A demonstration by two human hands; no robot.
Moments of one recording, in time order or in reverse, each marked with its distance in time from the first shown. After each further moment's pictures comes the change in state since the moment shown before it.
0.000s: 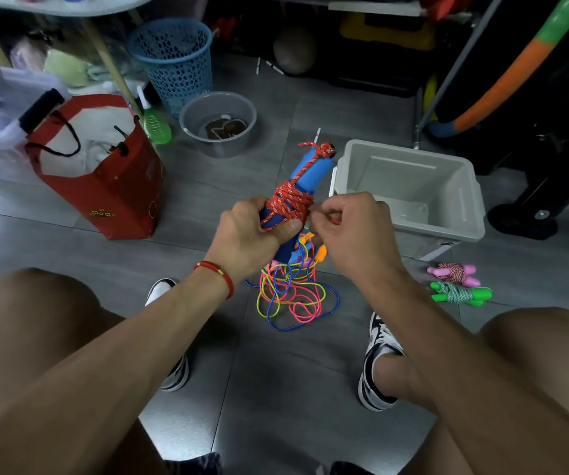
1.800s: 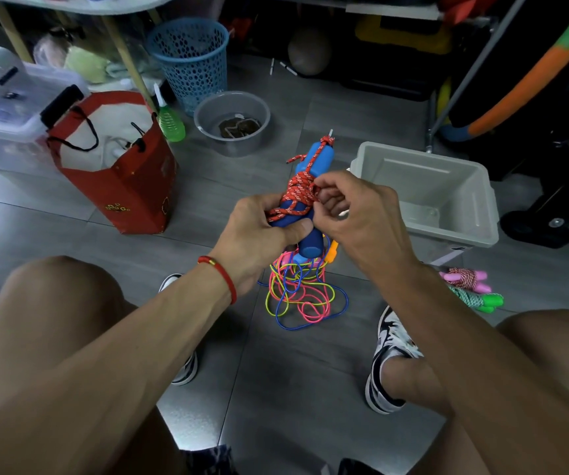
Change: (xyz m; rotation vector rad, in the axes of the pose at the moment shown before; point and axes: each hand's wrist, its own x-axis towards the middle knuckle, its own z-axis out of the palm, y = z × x) left_hand -0.017 0.008 -0.012 -0.445 -0.076 0.013; right_hand 0.010 -0.007 0.005 0.025 0.143 -0.438
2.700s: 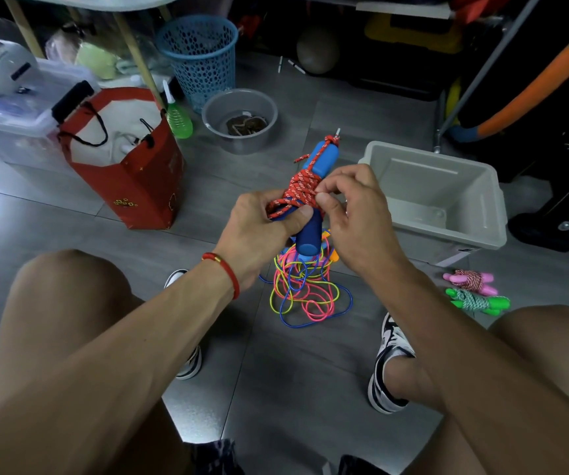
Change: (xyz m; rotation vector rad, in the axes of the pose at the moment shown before) left_hand 0.000 -0.005 -0.007 0.041 0.037 0.043; right_hand 0.000 -0.007 0.016 0.075 -0.068 0.224
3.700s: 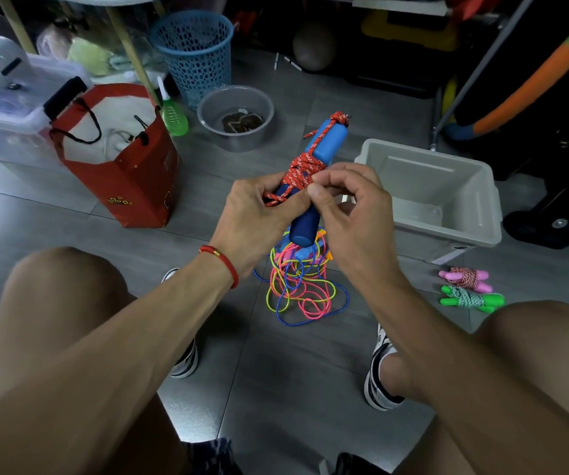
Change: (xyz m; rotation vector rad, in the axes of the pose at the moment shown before) left_hand 0.003 0.010 0.001 -0.032 0.016 0.131; right_hand -0.011 -0.016 0.000 0.287 0.189 0.066
